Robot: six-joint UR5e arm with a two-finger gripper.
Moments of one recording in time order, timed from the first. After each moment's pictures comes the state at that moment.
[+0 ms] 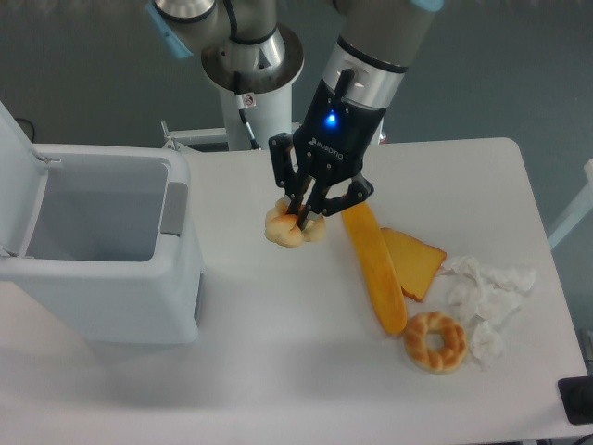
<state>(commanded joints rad) 2.58 -1.69 -1.43 -1.33 0.90 0.99</state>
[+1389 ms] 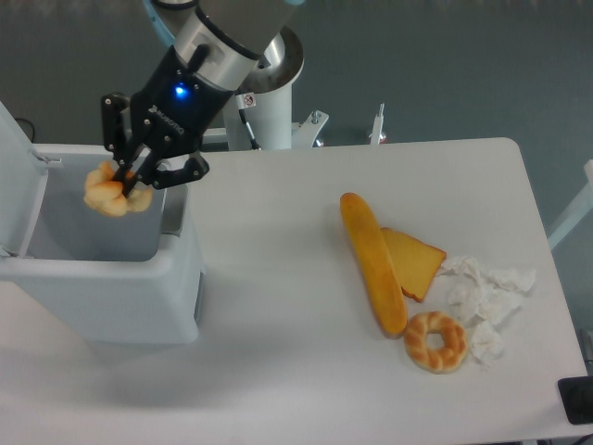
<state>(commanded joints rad) 2.34 -1.62 -1.55 -1.32 0.77 0.69</state>
